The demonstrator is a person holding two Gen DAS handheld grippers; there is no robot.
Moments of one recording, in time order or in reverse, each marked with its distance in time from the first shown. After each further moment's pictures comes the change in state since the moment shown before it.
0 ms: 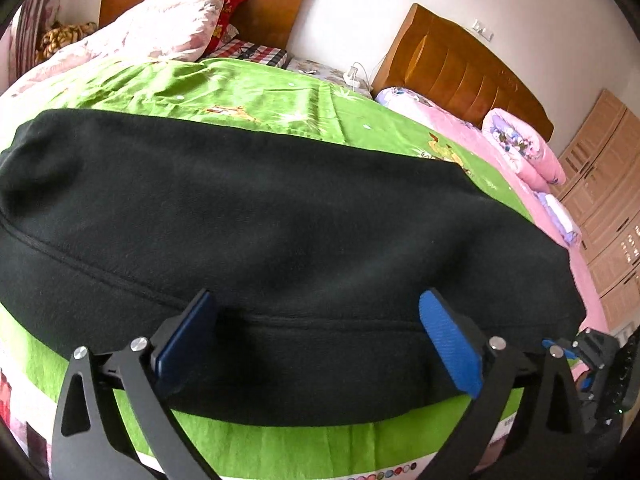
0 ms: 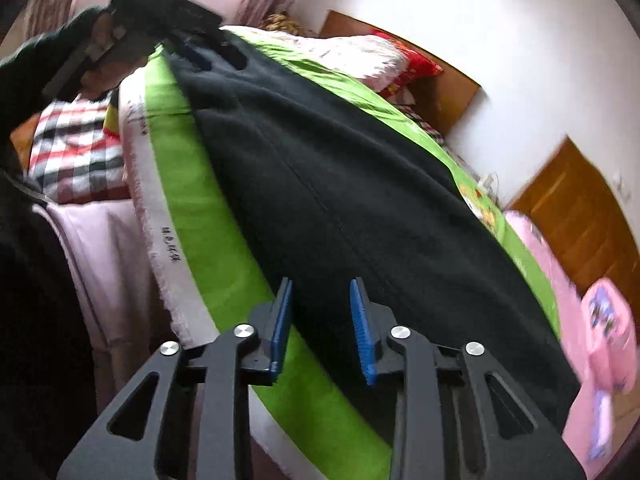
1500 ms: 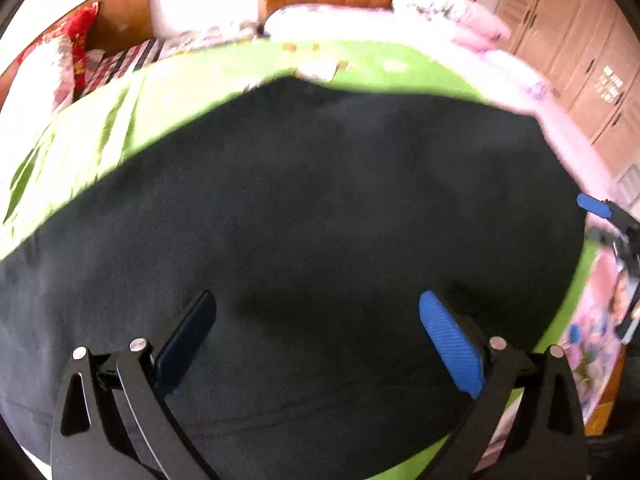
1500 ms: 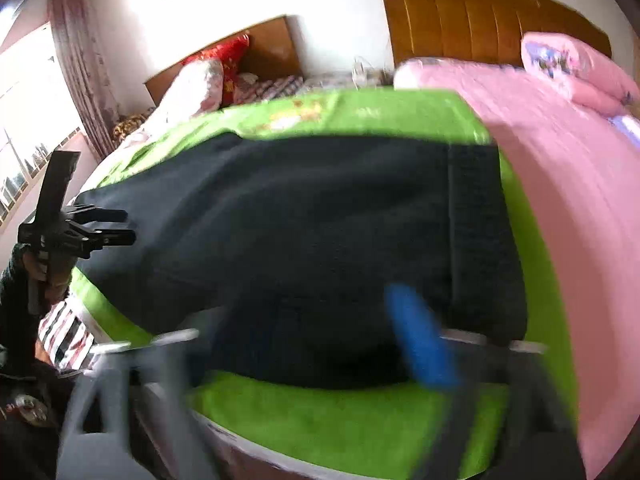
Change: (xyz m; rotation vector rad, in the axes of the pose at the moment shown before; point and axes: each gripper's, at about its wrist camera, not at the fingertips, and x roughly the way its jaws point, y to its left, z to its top) left arm 0.090 -0.181 0.027 0.445 0.240 -0.073; right arm -0.066 -0.172 -0.114 0.877 0.025 -0.039
